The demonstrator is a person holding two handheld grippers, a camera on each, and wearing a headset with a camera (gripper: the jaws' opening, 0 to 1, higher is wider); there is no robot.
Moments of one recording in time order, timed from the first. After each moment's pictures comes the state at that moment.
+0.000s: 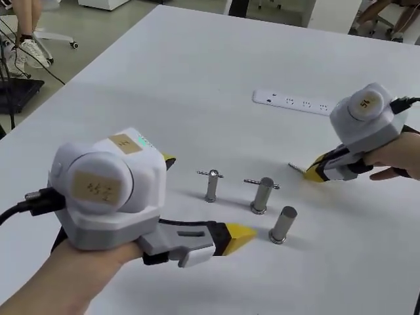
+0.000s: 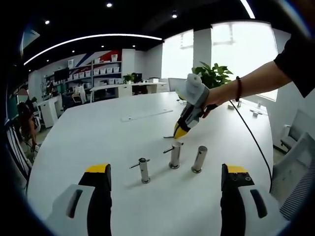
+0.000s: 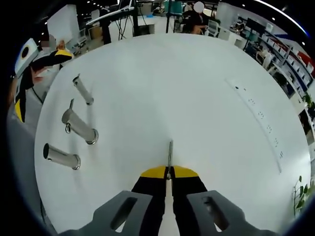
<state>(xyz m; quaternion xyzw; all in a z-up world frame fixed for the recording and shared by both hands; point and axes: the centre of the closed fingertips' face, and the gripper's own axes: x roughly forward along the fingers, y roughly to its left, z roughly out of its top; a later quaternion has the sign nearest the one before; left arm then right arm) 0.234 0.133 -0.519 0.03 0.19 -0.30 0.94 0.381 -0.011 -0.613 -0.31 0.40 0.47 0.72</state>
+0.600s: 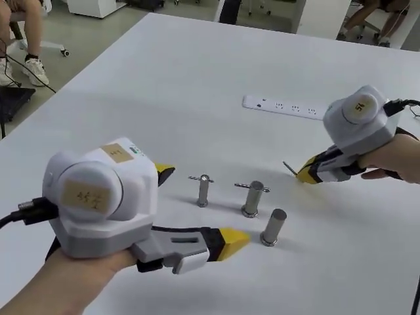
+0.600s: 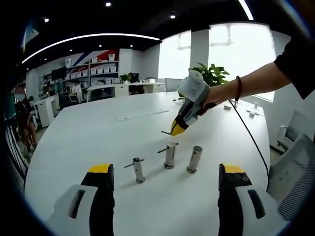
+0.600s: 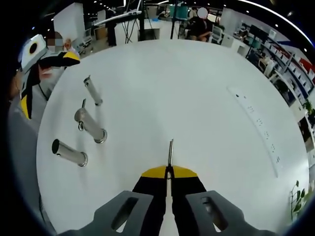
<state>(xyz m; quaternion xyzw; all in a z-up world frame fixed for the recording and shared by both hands) 0.229 0.126 -0.521 0.03 0.19 -0.31 0.93 0.373 -0.010 -0.599 -0.32 0.37 0.48 0.73</state>
